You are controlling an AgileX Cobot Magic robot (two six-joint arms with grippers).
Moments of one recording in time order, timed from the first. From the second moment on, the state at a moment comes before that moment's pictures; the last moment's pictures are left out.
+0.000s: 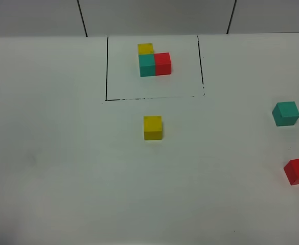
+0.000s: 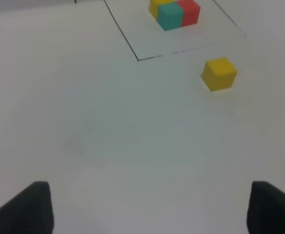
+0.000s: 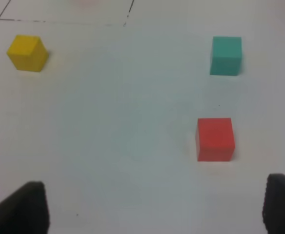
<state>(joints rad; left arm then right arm) -0.16 0.01 -0.52 -0.16 1.02 0.13 0.01 0.06 -0.50 0.14 1.07 -0.10</state>
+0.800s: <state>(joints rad) -0.16 -0.01 -0.50 -0.16 1.06 0.13 0.01 0.06 -0.50 0.15 1.07 -0.10</state>
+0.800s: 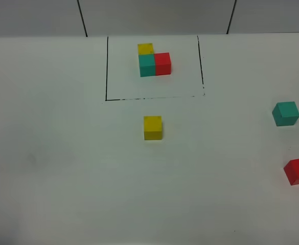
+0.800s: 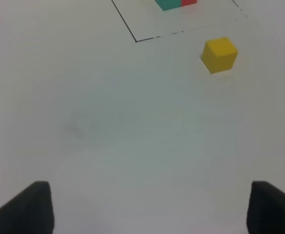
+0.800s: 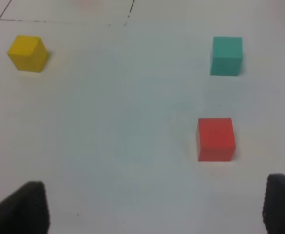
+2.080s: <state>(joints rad) 0.00 -0.01 -0.50 -0.16 1.06 0.13 0.01 0.06 -0.50 0.15 1.06 -0.10</state>
